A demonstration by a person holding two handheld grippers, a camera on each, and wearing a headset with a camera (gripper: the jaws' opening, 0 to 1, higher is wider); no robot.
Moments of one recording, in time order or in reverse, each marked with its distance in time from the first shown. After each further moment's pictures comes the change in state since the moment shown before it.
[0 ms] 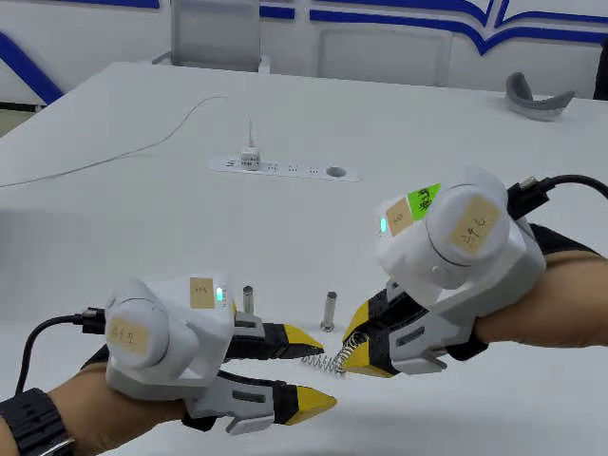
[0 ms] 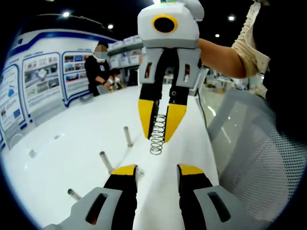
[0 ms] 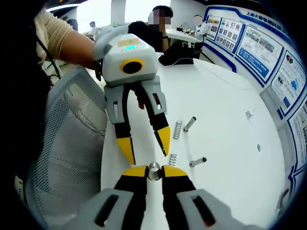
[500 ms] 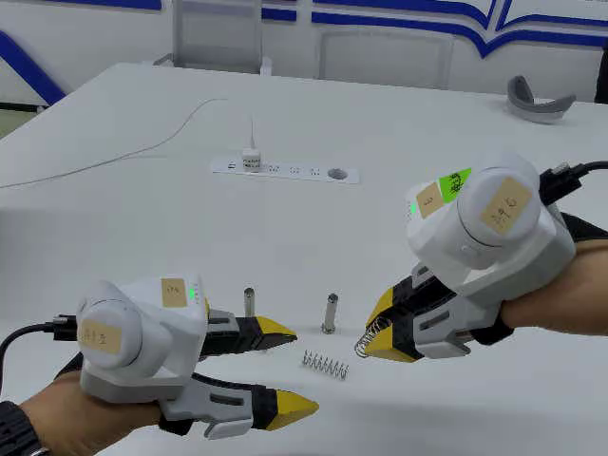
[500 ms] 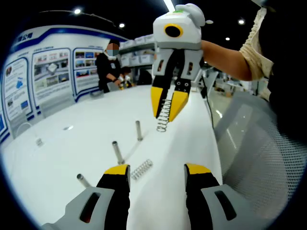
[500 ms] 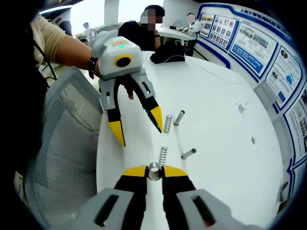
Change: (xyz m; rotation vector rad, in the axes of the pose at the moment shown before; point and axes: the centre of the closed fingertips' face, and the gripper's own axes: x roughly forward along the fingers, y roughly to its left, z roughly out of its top) left arm -0.018 0.014 -0.011 -0.062 -0.006 0.077; right arm -0.013 -0.016 -0.012 0.037 0.014 -0.040
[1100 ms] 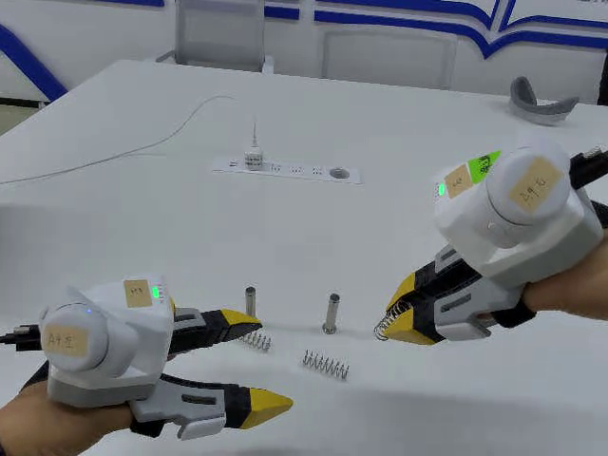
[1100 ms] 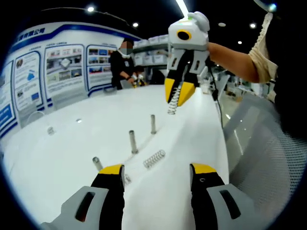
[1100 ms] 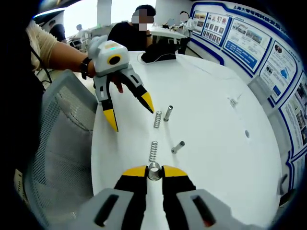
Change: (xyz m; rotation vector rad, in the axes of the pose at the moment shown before) left arm -0.020 0.019 -0.016 -0.064 -0.005 0.099; right arm -0.012 -0.019 -0.011 0.044 0.010 -0.038
